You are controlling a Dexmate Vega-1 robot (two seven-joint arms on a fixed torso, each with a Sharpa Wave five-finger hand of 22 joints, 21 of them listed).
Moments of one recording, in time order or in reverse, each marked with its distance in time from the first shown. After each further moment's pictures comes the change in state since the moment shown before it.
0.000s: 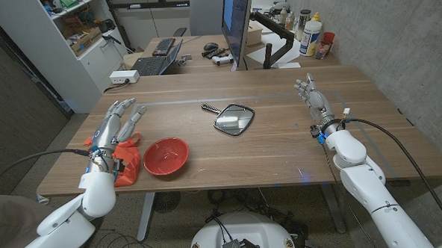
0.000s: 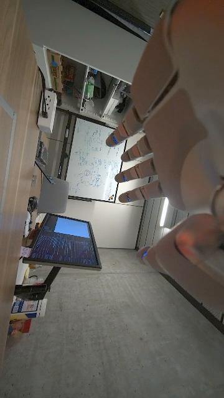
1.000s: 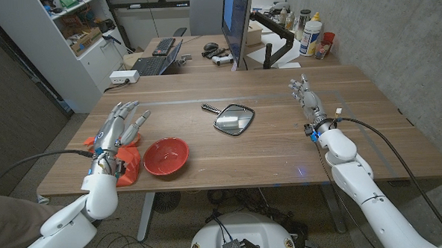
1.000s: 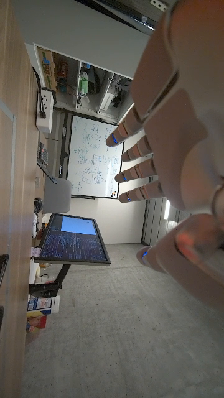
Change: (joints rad) left arm -0.001 0.019 0.030 0.015 0.064 0.041 0.016; left_hand 0.000 0.000 0.000 0.000 0.000 0.000 0.000 0.000 0.000 0.000 0.000 0.000 0.000 0.000 0.000 0.000 0.000 0.000 0.000 0.000 0.000; right arm 0.099 0.006 -0.056 0.165 0.036 0.098 0.004; right_hand 0.000 0.000 0.004 0.004 0.000 0.000 0.000 0.000 0.000 -0.015 0.004 0.000 0.000 -0.004 -0.003 0.000 0.000 -0.008 0.023 0.000 0.000
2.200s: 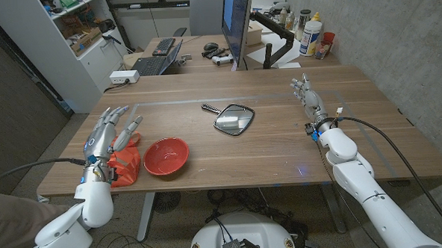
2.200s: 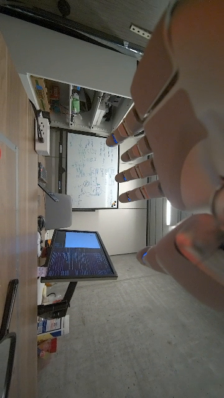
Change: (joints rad) left arm 0.049 -0.017 -0.028 0.002 0.037 0.067 0.055; left_hand 0.000 0.000 -0.003 -0.003 0.000 0.000 0.000 0.000 0.000 0.000 0.000 -0.004 0.000 0.000 0.000 0.000 0.000 -0.004 -0.004 0.000 0.000; right arm 0.010 -0.029 -0.017 0.018 0.016 0.012 -0.024; right_hand 0.000 0.000 0.003 -0.003 0.000 -0.004 -0.004 0.000 0.000 -0.005 0.006 -0.008 0.000 -0.002 0.002 0.000 0.000 0.006 0.005 -0.004 0.000
